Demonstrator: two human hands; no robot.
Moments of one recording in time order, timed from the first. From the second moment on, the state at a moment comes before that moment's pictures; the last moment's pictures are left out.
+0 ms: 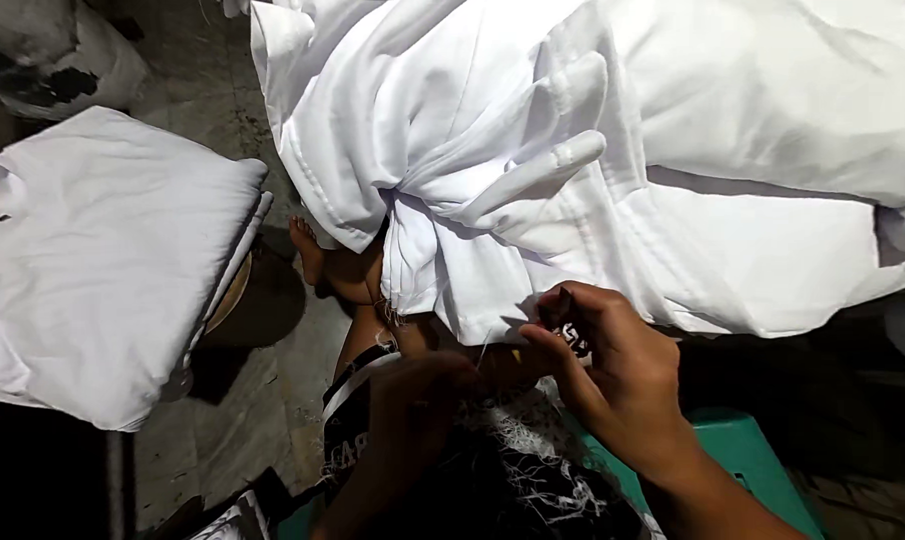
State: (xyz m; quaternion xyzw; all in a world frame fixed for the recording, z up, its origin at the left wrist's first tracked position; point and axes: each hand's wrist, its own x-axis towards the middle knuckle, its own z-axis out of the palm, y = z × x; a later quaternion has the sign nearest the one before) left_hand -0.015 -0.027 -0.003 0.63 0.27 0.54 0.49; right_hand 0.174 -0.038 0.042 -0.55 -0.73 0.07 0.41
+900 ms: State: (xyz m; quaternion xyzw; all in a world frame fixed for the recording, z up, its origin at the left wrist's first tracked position) left_hand 0.018 -0.022 -0.010 0.42 0.09 0.64 0.63; right_hand 0.160 -0.041 0.033 -0.55 -0.71 0.05 0.43
